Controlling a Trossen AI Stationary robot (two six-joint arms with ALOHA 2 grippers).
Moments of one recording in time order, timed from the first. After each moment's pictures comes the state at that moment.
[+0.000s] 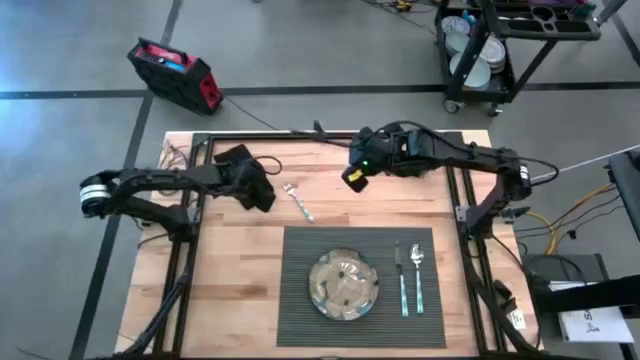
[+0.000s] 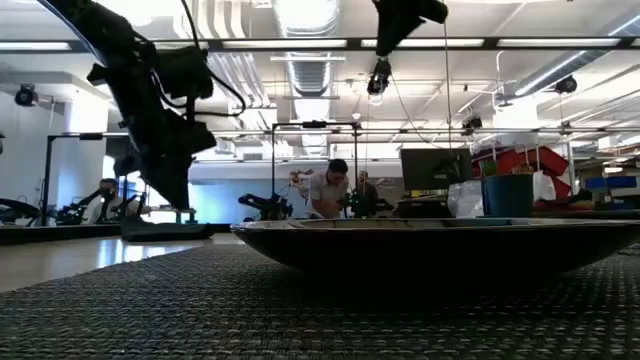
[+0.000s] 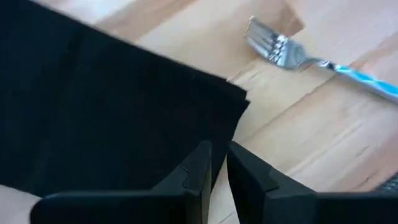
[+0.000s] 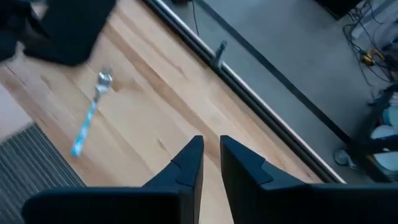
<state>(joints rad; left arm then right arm) 0.38 1.24 0.62 -0.50 -0.18 -0.59 -0.10 1.64 1.81 -1.23 0.54 0.46</state>
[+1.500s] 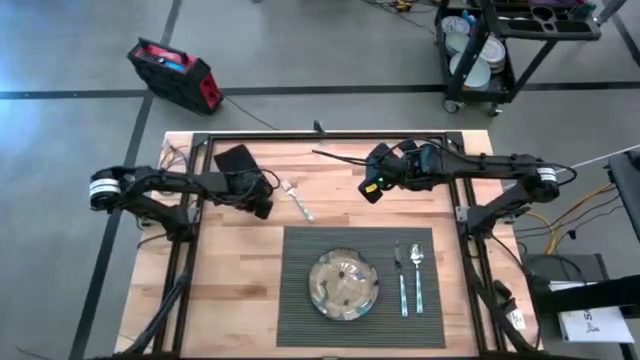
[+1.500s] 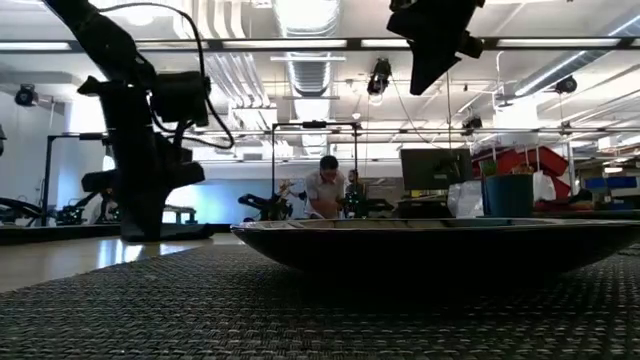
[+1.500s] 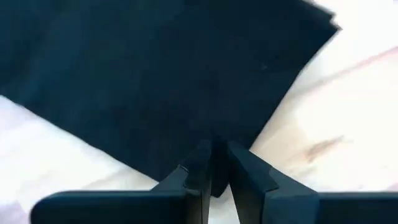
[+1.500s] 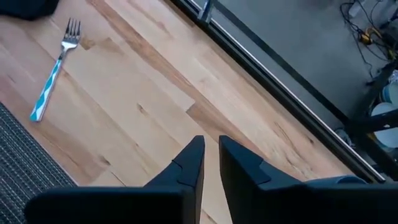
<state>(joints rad) 0.31 1.32 0.57 -0.56 -0.22 -0.82 -0.10 1.44 1.39 -1.03 0.54 0.51</state>
